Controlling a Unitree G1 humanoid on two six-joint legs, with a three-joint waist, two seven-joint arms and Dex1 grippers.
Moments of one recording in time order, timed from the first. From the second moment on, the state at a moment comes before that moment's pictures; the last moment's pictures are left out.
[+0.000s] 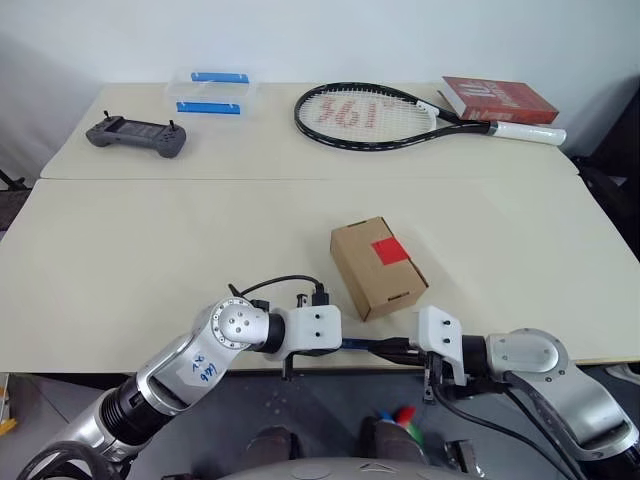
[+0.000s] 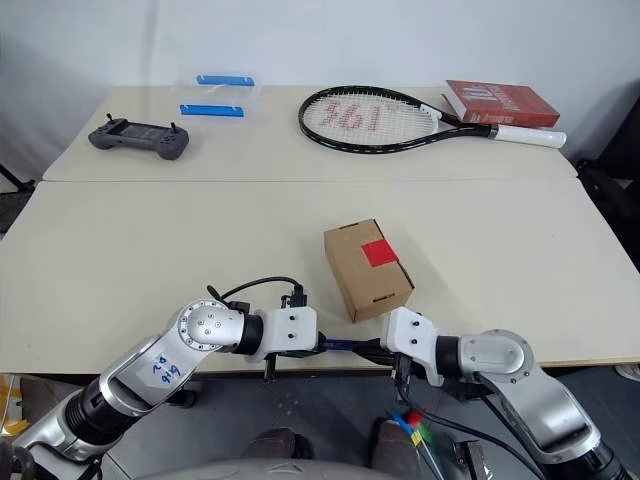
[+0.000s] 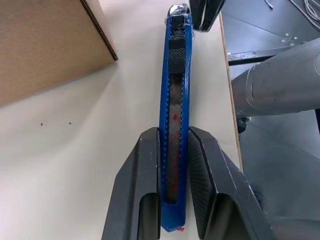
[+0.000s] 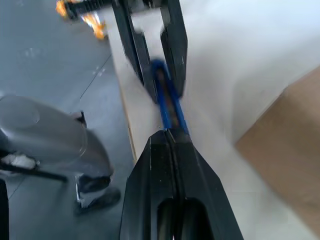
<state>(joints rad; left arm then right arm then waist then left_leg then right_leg) -0.44 0.67 -0.57 -0.52 0.01 0.71 -0.82 -0.04 -0.77 0.17 -0.50 0.29 0.40 0.95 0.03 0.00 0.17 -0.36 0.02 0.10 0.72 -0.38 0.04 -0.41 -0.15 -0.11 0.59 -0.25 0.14</state>
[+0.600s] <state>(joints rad) -0.44 0.66 -0.58 -0.52 0.03 0.72 -0.82 -0.12 -0.71 0.25 -0.46 0.23 0.44 0.91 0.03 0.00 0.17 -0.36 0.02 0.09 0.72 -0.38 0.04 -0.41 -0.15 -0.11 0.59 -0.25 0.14</state>
